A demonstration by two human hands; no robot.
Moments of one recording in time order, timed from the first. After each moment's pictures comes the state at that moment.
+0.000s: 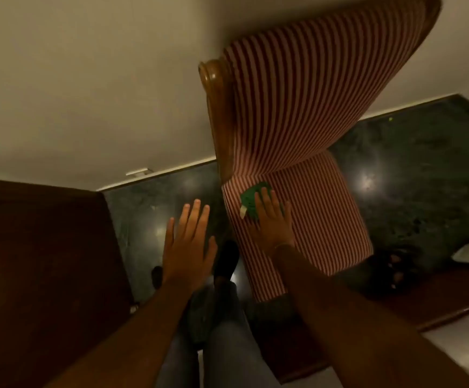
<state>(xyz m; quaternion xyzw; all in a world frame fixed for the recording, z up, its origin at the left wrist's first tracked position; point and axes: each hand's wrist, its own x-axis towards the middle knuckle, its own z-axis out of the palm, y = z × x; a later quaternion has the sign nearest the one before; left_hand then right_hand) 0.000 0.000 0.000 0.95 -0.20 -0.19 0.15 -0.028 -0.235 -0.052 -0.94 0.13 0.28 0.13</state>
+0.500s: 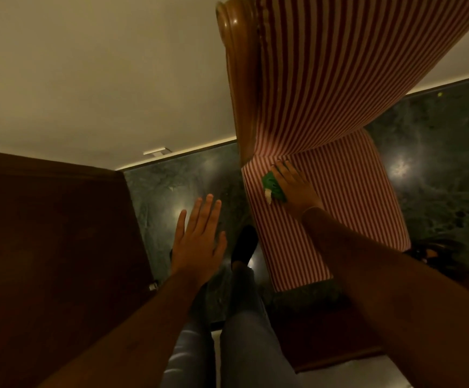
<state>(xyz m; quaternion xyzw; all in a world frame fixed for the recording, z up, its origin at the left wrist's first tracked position) -0.012 0.027 -0.040 0.96 -0.22 -0.19 0.05 0.018 -0.283 -0.108 -0.94 0.00 0.30 0.16</state>
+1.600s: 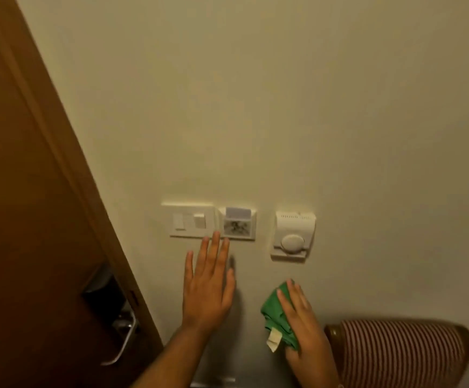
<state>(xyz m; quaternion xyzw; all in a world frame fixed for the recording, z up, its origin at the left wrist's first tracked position) 0.200 0.172 0.398 0.92 -0.10 0.35 0.13 0.136 -0.062 0.357 -0.91 -0.20 -0.20 0.30</state>
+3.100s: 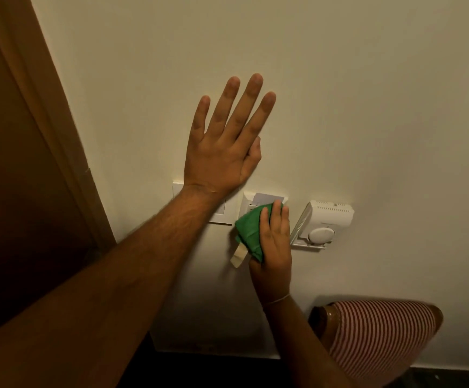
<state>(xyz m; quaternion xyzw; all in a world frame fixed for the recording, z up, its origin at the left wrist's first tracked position) 0.359 0.213 0.541 0.80 -0.18 0.57 0.07 0.269 0.057 0.377 -0.85 -0.16 -0.42 0.27</state>
